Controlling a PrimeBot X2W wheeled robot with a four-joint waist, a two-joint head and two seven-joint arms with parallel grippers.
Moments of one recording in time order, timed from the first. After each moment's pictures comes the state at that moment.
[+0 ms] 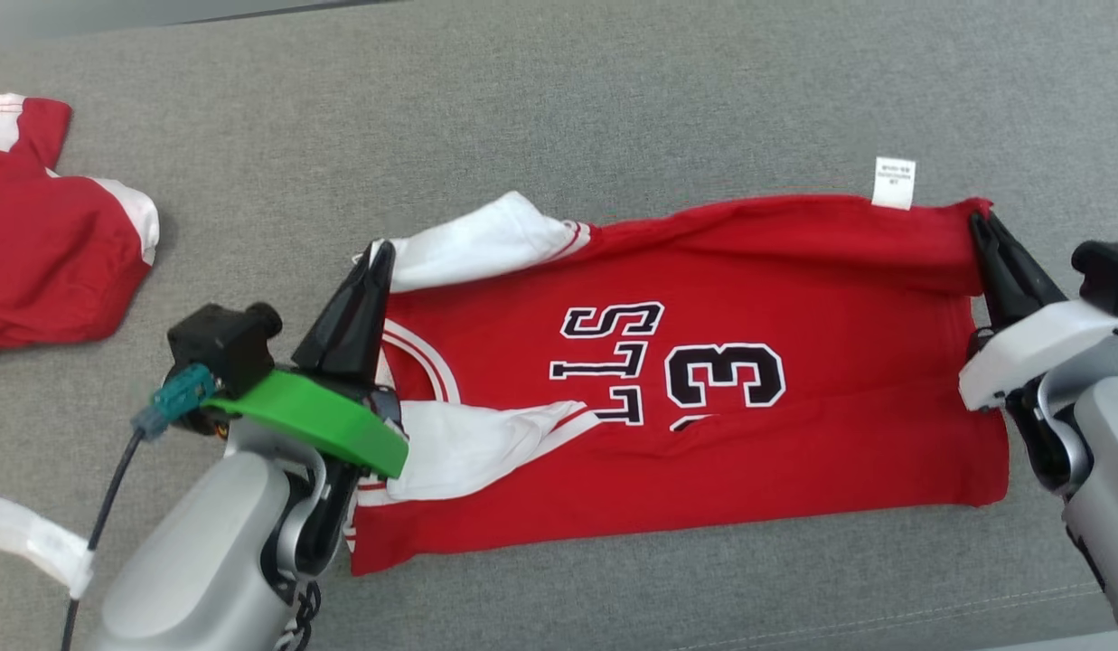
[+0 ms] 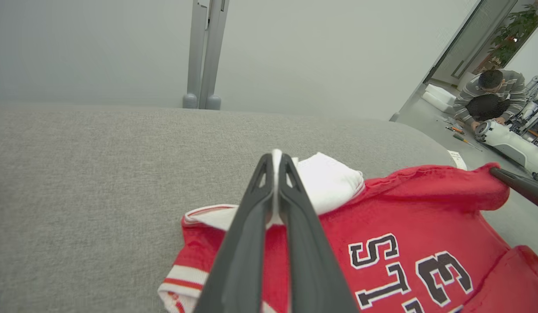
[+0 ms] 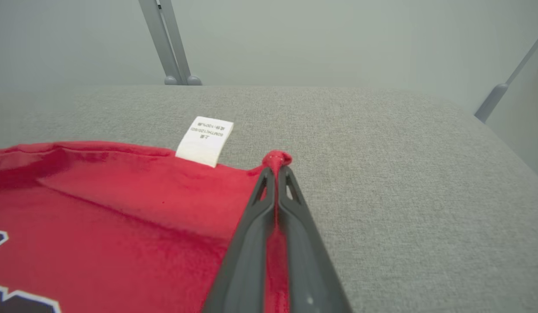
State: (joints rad) left arm -0.53 0.39 -0.68 0.25 -0.86 0.04 -0.26; right arm -0.56 -0.46 0.33 0.61 0.55 0.13 -0.26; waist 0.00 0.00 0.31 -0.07
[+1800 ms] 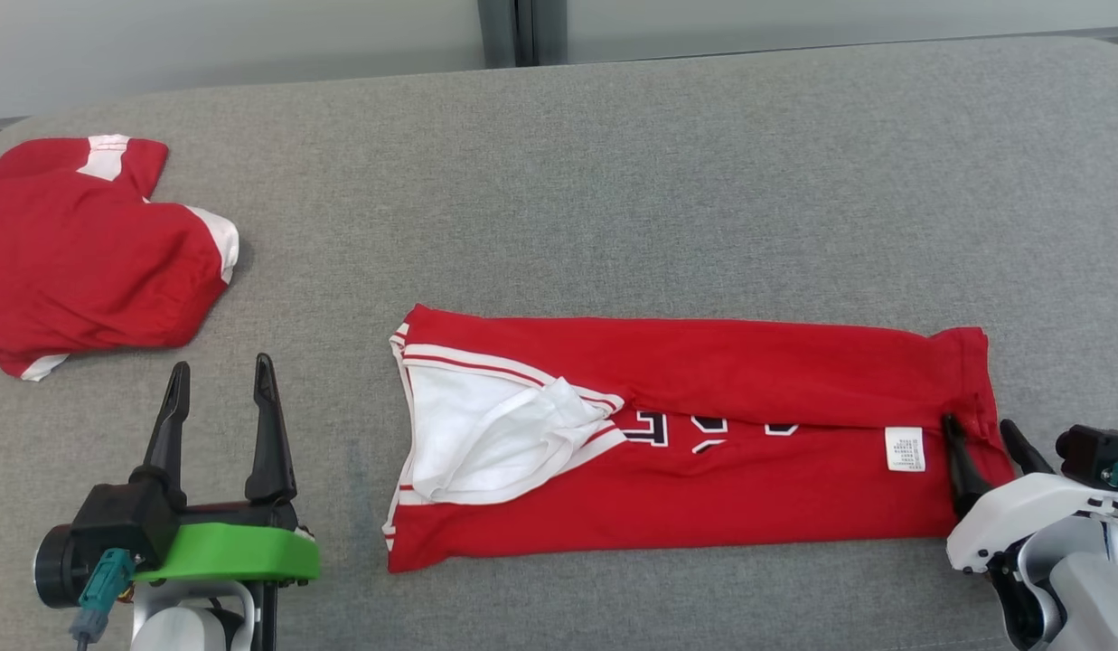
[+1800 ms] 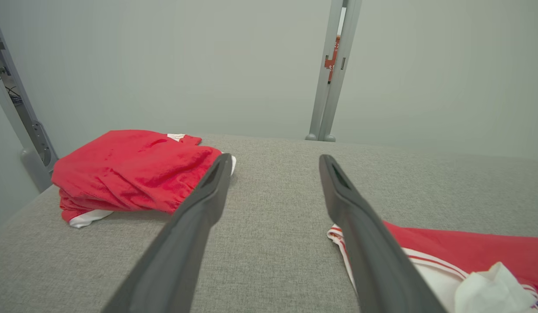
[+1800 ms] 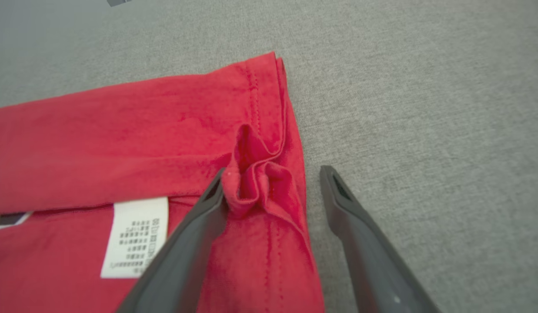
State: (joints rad) left arm -0.09 0.06 0.02 0.12 -0.21 -0.08 -0.26; right arm -0.30 -0.34 0.22 0.76 0.63 0.13 -0.26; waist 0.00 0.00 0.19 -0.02
